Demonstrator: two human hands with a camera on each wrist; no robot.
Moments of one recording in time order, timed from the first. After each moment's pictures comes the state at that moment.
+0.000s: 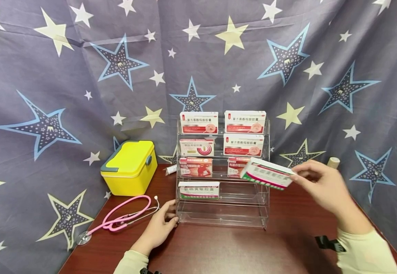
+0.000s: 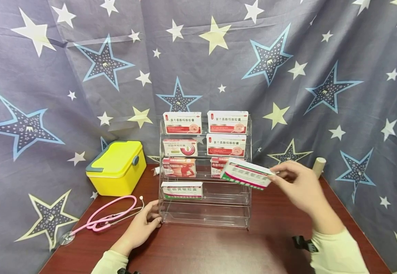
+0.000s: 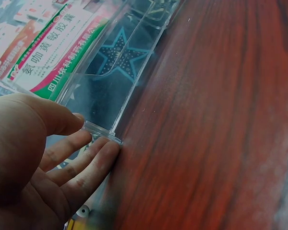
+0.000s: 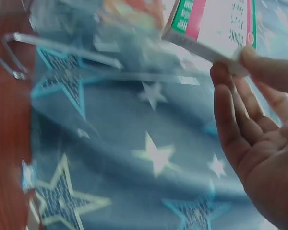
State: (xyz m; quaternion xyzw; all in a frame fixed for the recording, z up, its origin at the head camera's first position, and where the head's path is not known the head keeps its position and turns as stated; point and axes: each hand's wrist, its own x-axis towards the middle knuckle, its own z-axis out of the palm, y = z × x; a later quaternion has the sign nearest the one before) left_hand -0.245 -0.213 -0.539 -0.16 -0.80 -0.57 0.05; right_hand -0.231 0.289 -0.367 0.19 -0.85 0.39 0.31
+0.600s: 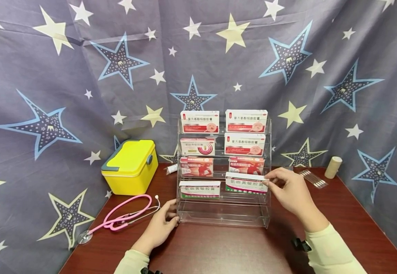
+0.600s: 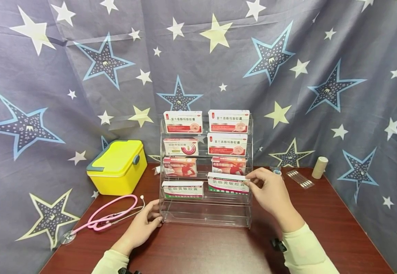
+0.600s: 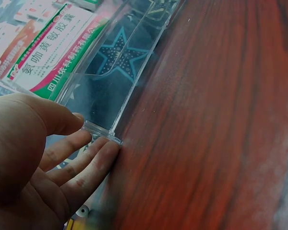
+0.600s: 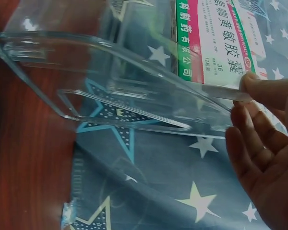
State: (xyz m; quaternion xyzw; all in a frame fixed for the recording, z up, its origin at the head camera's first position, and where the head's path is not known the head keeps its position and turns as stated) left_hand -0.244 -0.212 -0.537 -0.15 -0.81 -0.57 0.05; right_hand -0.265 0.229 -0.415 0.22 -0.85 0.33 0.34
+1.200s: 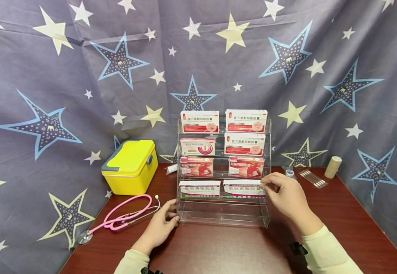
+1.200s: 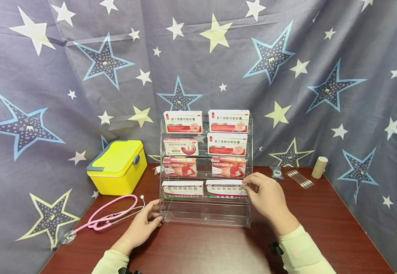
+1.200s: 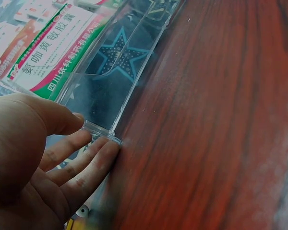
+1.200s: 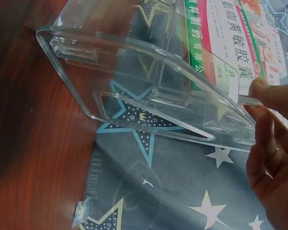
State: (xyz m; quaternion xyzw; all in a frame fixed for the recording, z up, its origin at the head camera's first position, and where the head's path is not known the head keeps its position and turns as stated) left_hand -0.244 -0.212 -0.537 -0.16 -0.80 -0.57 0.04; right_hand -0.268 0.224 -0.434 0.24 -0.86 0.27 0.36
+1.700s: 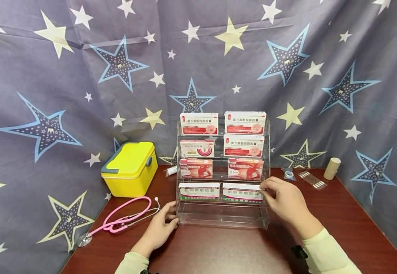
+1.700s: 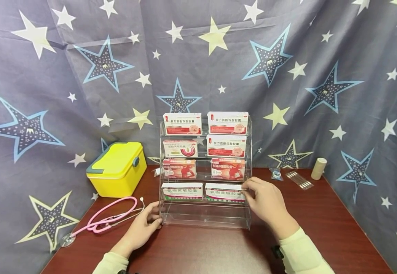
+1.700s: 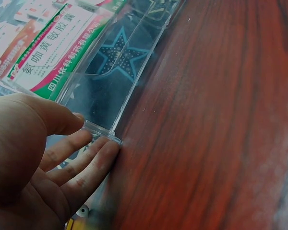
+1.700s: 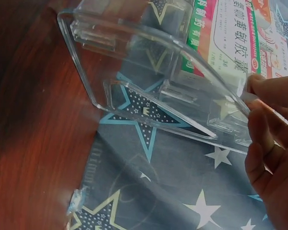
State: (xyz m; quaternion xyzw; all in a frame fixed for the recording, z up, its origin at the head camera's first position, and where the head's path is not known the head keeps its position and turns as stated) left_hand -0.246 -0.212 -0.538 -0.16 -0.80 -0.57 0.05; right_hand -0.264 0.225 -0.438 0.25 -0.87 0.19 0.37
